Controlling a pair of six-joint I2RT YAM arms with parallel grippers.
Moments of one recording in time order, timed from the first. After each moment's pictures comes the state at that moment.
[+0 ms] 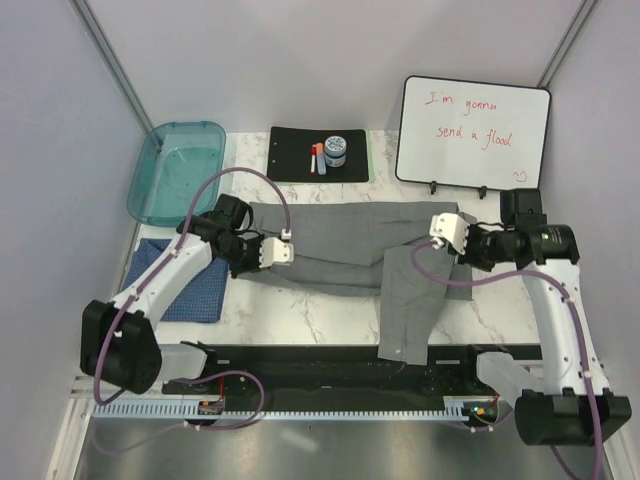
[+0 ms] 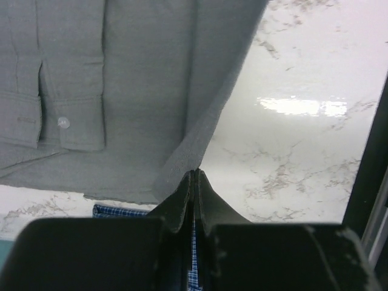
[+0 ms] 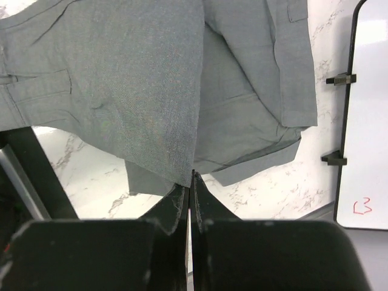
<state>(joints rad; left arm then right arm) -0.35 1.27 0.94 -0.92 0.41 1.19 -0.03 0.98 1.14 -1.24 -0.49 -1.29</state>
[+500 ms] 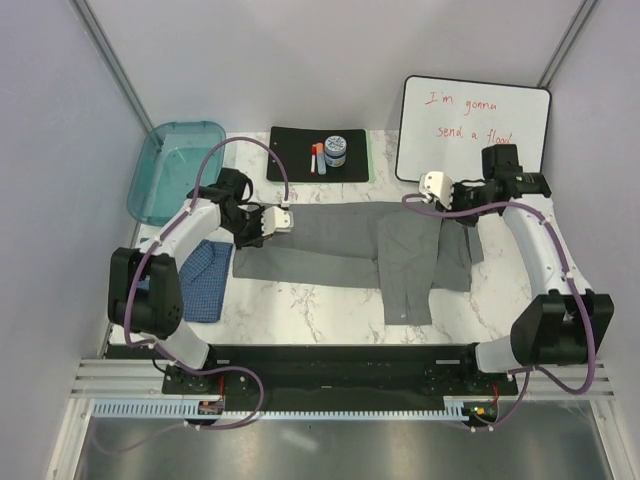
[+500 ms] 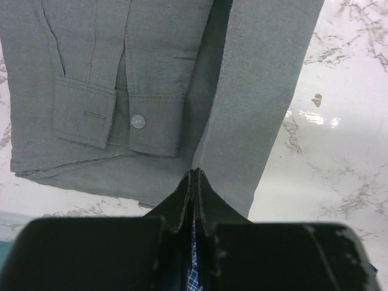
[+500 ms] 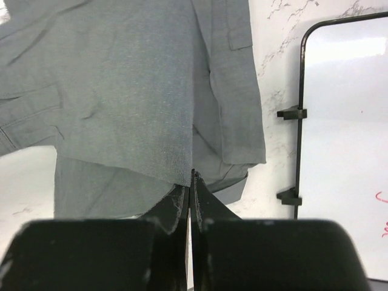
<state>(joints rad) -0.22 1.60 1.18 -0.85 0.44 1.21 -0.02 1.40 1.33 -1.02 -0.52 -1.31</state>
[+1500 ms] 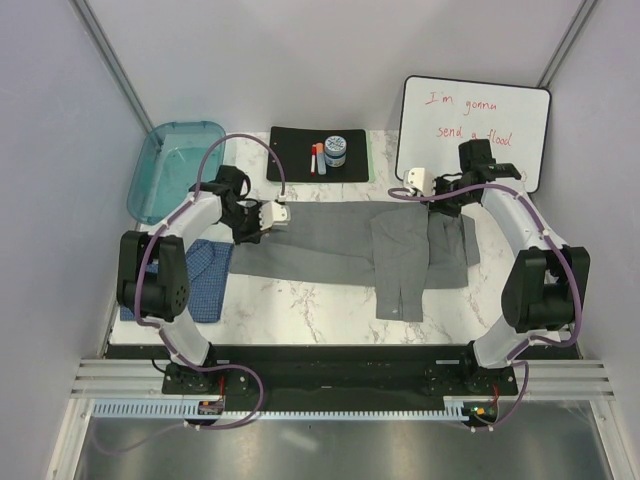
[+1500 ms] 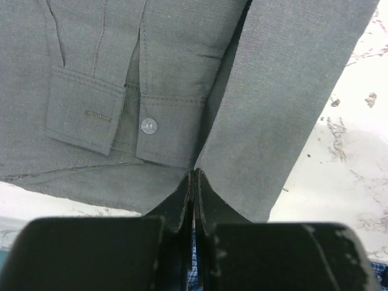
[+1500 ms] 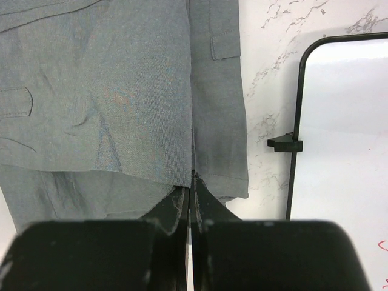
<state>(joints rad) -0.17 1.73 1.23 -0.80 0.44 1.22 0.04 1.65 1.38 -0.84 -0.47 -1.31</state>
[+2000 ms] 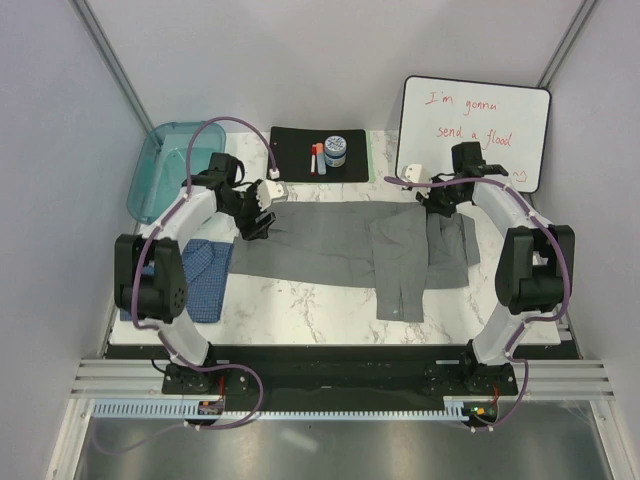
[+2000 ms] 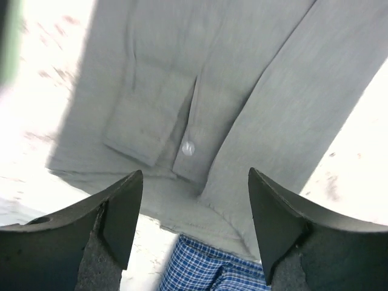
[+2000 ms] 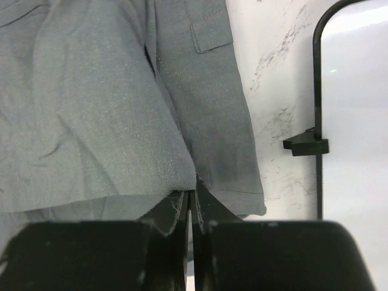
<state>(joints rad) -0.15 1.75 1.30 -0.73 0.53 1.04 0.04 1.77 1.38 -0.72 -0.44 -1.17</state>
